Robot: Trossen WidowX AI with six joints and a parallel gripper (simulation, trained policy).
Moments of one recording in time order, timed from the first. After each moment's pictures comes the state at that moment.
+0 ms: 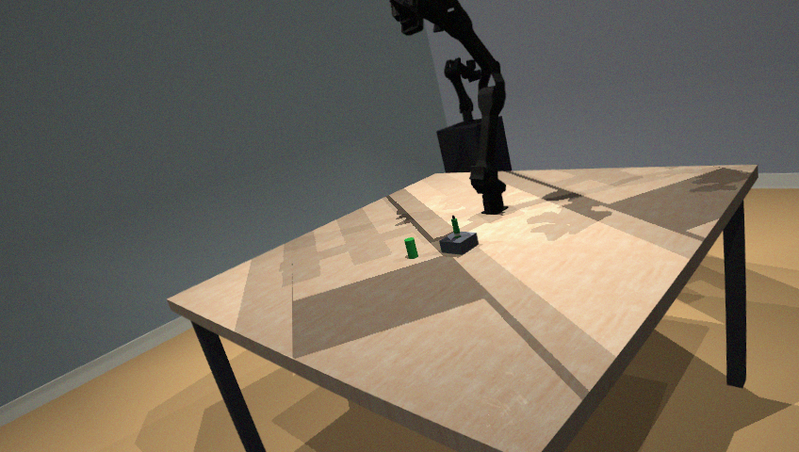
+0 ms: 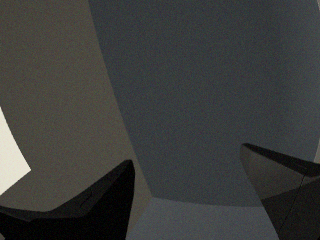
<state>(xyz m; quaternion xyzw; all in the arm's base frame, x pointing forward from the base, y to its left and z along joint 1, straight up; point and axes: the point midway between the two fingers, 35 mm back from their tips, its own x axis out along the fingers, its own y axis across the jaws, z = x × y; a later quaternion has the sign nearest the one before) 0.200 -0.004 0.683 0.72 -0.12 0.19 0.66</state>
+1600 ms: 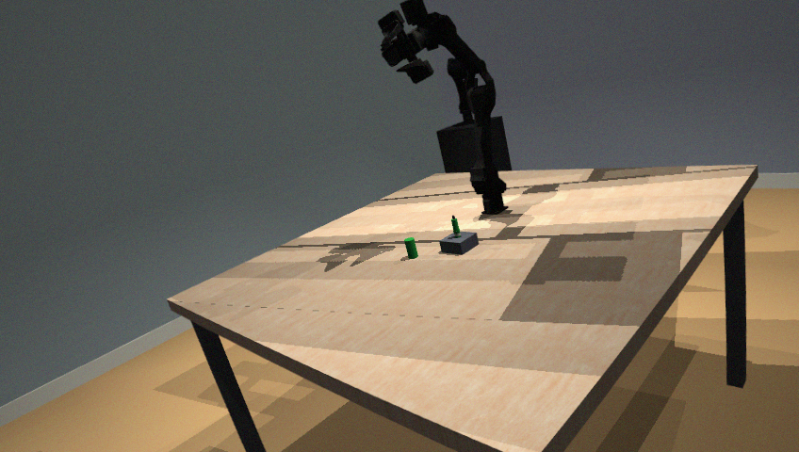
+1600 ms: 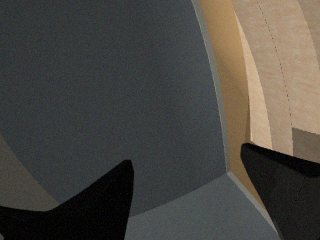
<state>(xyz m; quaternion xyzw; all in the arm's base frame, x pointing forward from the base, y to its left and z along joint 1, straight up) 0.290 0.026 0.534 0.77 0.14 -0.02 0.62</state>
